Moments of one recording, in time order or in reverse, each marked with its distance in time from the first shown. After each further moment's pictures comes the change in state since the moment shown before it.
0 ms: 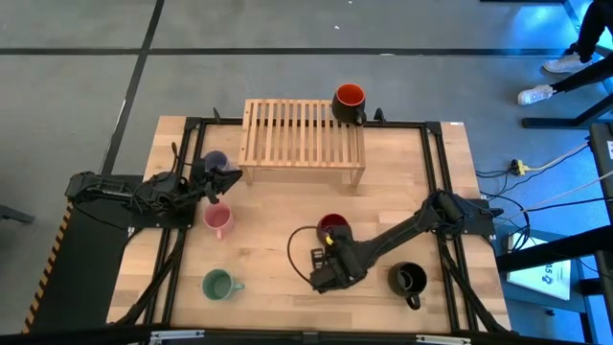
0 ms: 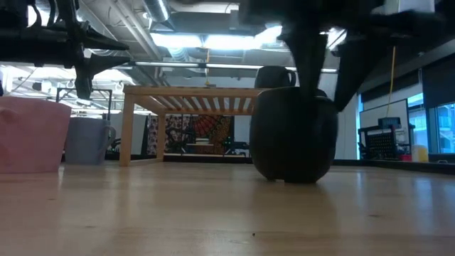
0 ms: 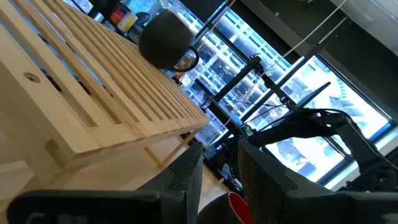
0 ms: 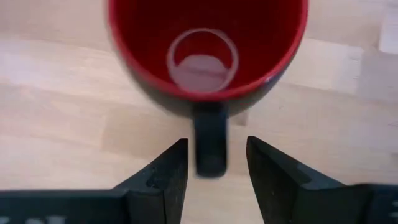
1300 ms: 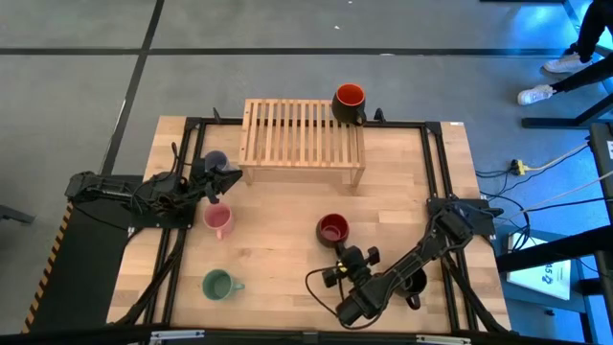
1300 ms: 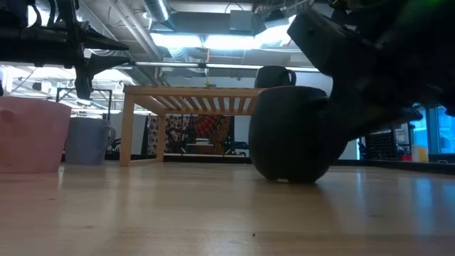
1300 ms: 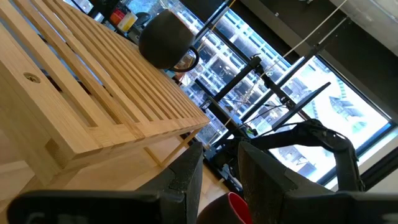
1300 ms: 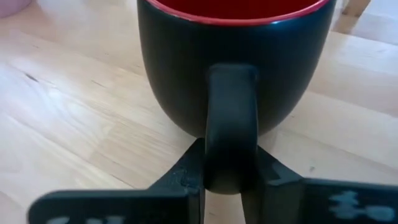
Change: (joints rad) left arm 0.000 0.000 0.000 0.001 -0.001 0.000; right arm 0.186 0.040 -0.298 0.253 0.524 0.018
